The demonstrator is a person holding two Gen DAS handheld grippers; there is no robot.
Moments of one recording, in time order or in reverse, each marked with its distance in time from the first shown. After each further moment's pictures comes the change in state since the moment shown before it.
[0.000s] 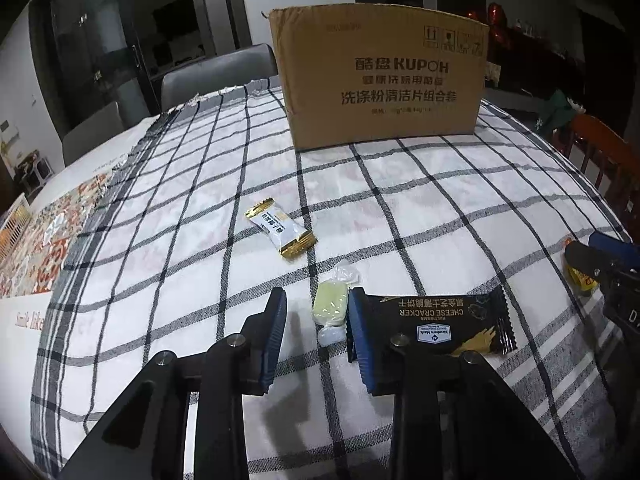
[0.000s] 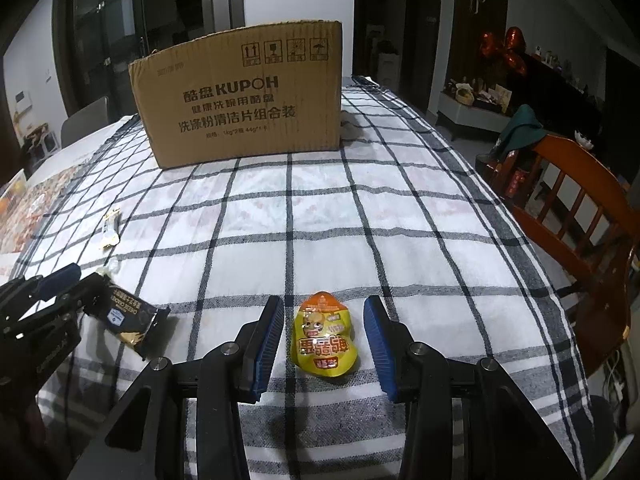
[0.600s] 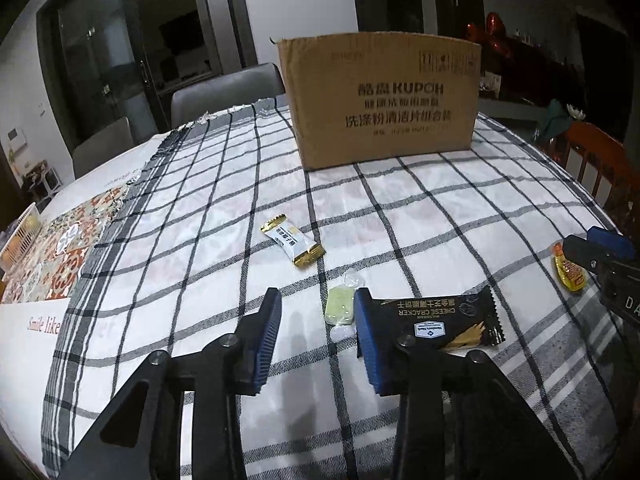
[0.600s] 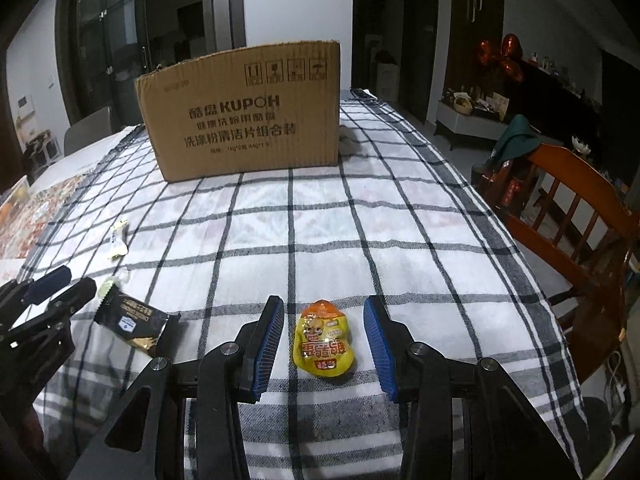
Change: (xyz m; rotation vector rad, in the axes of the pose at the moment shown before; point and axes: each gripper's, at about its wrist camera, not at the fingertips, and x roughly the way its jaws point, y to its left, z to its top) left arm -0.023 -0.001 -0.004 0.015 -0.063 0.032; right arm -0.013 -0.002 0.002 0.003 -0.041 -0.002
